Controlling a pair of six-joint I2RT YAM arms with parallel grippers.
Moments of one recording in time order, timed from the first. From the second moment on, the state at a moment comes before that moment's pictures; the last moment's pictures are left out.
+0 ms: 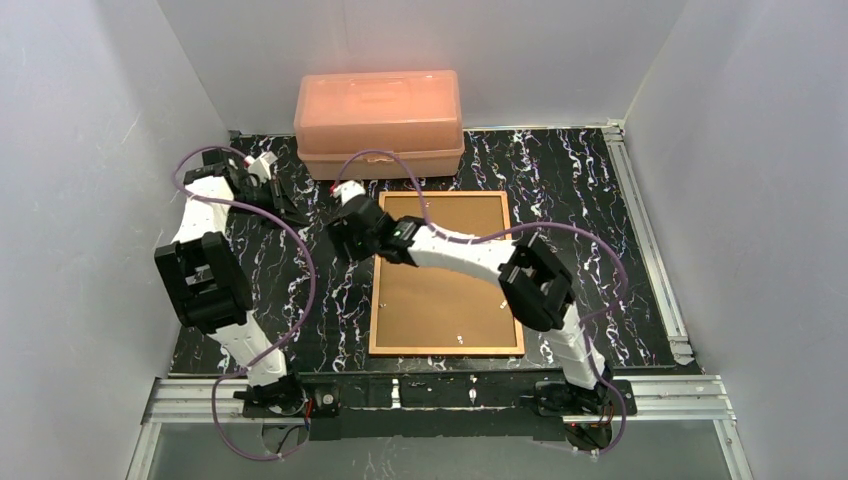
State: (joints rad) left arm 0.28 1.78 1.45 -0.98 0.81 0.05; right arm 1.04 2.12 1.74 -0.24 0.10 0.38
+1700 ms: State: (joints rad) left arm 0.36 1.68 1.33 -1.10 0.85 0.16; right arm 1.27 1.93 1.37 -0.48 -0.04 0.10
